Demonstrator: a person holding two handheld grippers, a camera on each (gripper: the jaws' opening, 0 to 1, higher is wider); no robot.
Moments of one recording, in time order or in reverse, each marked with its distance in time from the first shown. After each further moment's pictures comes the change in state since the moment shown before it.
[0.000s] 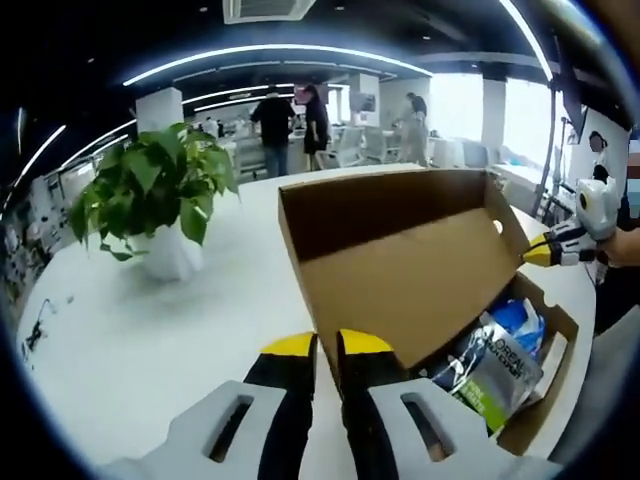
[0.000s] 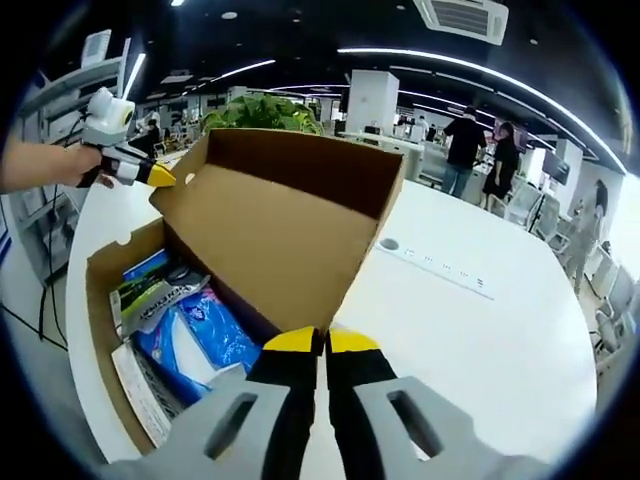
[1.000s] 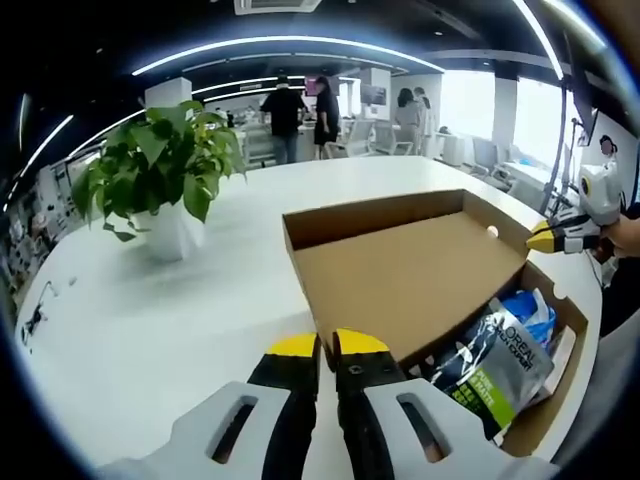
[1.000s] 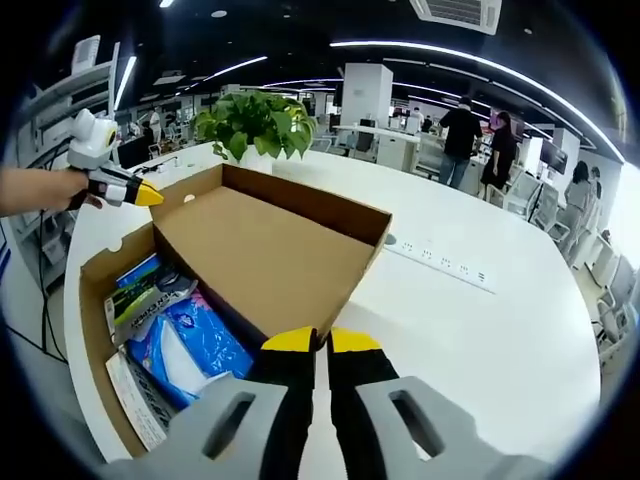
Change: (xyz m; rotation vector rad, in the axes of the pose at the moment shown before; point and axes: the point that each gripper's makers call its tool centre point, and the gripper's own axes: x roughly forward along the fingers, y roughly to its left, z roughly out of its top) left arm 0.005 0.001 -0.014 -0.020 0.024 0.034; right arm 0.010 -0.008 0.000 0.035 0.026 -0.003
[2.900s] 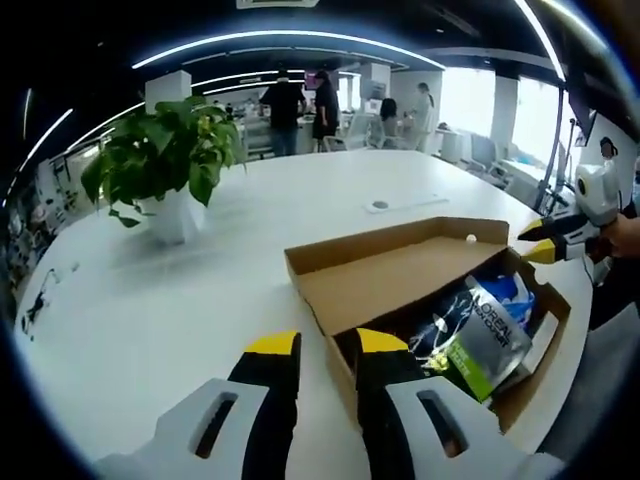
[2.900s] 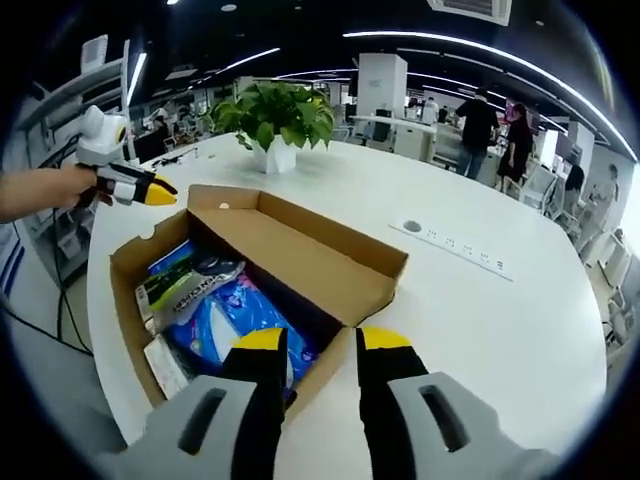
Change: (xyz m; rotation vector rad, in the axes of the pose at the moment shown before) left arm -0.038 -0.008 -0.025 -0.021 0.028 -0.008; right arm -0.027 0.044 -0.009 -0.003 0.034 0.081
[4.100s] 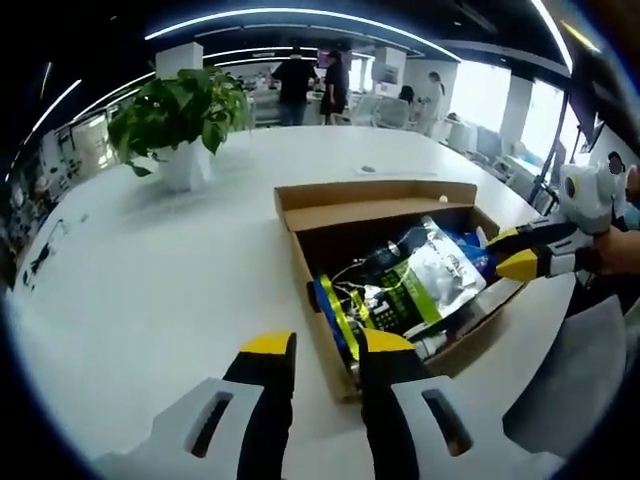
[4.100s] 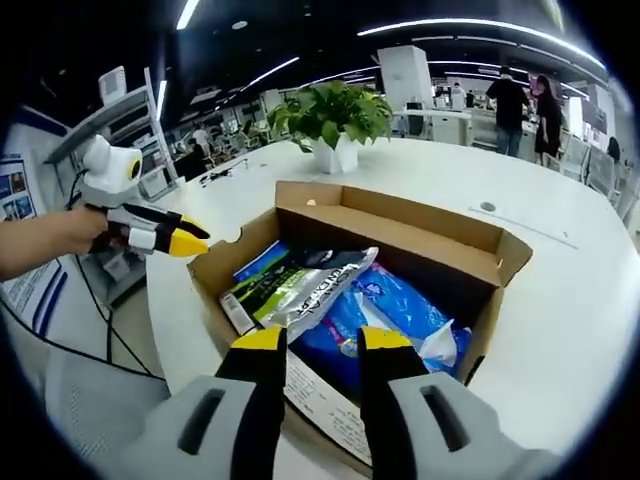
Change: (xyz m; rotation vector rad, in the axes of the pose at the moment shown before) left arm -0.060 -0.040 -0.066 -0.081 0.110 0.007; right arm 0.009 0.115 -0.015 0.115 -0.013 0.227
